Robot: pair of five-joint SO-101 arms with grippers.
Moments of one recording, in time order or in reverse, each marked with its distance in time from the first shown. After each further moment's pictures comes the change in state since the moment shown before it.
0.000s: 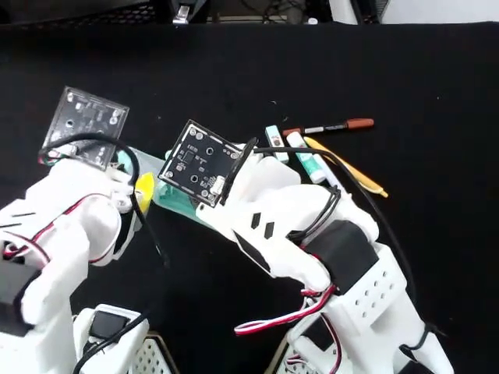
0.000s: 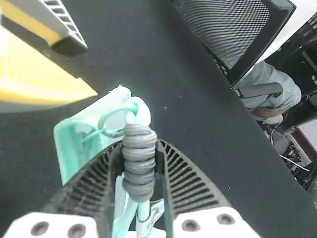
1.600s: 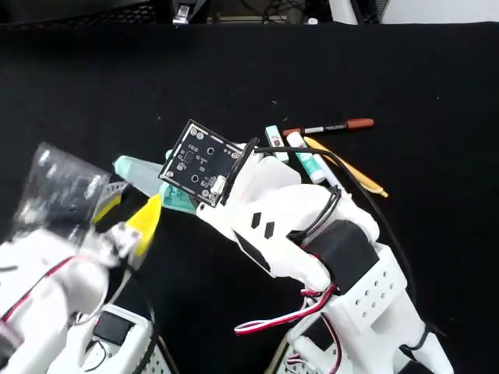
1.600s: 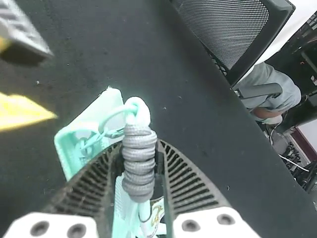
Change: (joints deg) left arm 8.1 -8.3 1.2 0.0 2.5; right arm 0.2 0.0 0.0 0.0 0.0
